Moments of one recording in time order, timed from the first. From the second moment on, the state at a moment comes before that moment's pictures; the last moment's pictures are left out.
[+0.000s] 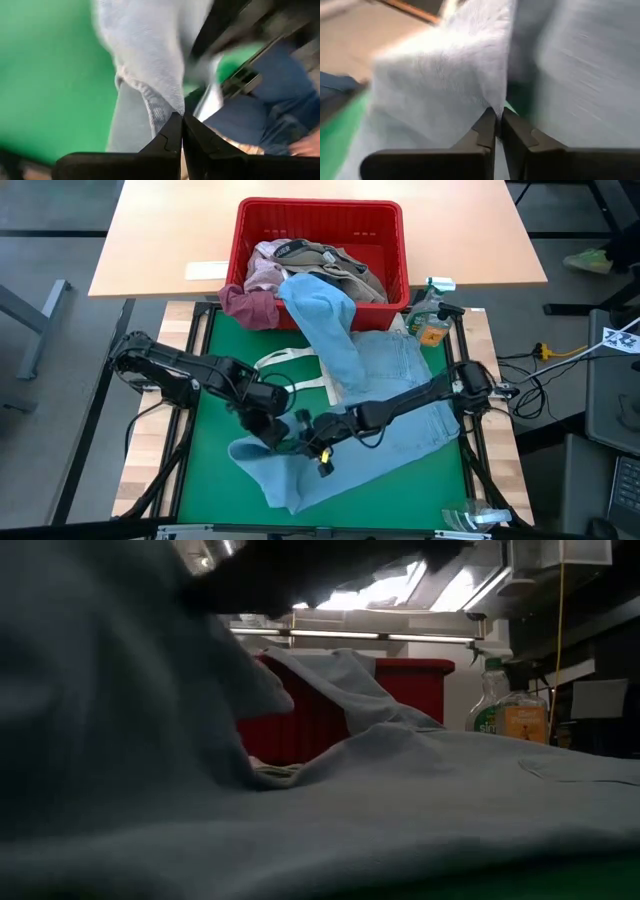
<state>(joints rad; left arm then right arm) -0.28 1.53 1.51 -1.23 0.28 -1.26 0.28 2.00 1.38 0.09 -0.05 -0.24</state>
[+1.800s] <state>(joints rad) -0.67 1.53 1.25 -1.05 -0.33 -1.46 0.02 1.85 1.25 -0.71 0.40 -0.10</state>
